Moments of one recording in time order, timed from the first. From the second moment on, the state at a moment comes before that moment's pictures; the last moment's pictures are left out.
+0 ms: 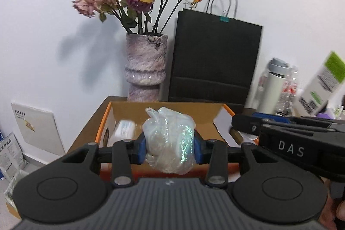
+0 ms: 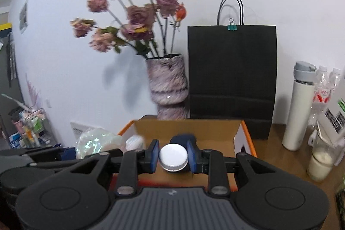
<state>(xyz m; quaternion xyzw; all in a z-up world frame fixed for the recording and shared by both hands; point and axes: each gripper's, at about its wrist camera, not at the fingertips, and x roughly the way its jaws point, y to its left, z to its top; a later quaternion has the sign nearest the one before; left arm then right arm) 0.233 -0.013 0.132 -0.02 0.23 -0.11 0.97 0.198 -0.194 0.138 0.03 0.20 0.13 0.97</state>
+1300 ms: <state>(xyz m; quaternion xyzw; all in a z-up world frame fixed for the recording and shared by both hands) 0.435 -0.013 0.096 -0.04 0.44 -0.03 0.90 0.452 -0.188 0.072 0.07 0.46 0.10 0.88</state>
